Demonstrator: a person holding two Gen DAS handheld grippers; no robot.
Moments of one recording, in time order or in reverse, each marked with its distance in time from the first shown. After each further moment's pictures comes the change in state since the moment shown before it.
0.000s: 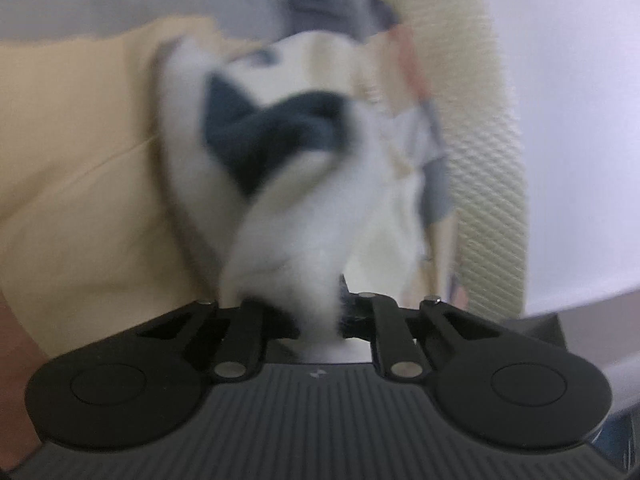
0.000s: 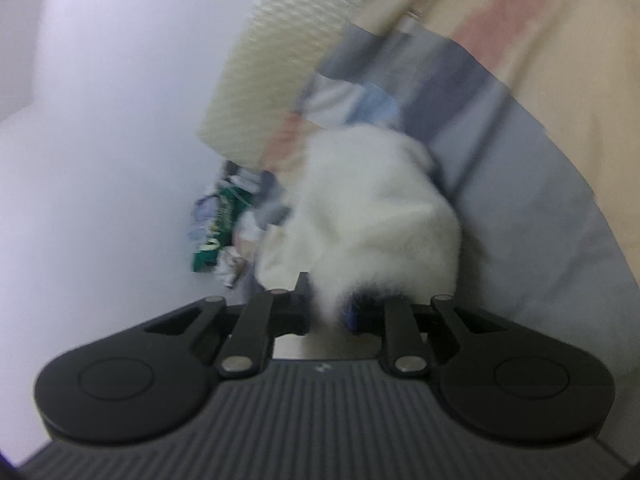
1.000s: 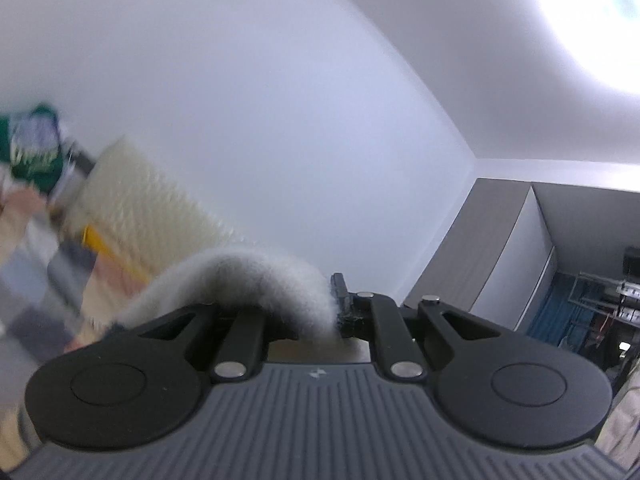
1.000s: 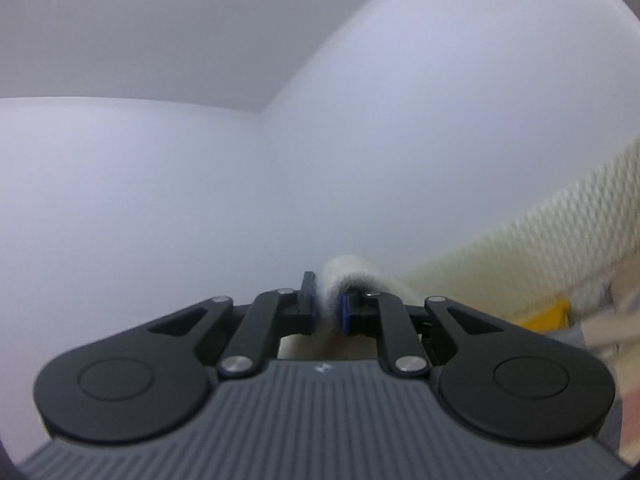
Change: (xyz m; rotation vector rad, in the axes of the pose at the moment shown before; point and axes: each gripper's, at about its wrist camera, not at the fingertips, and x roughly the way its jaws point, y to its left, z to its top) left arm -0.312 -0.357 0.024 0.712 -0.357 -0.495; right arm -0.192 0.383 0.134 -0.646 -0.345 0.370
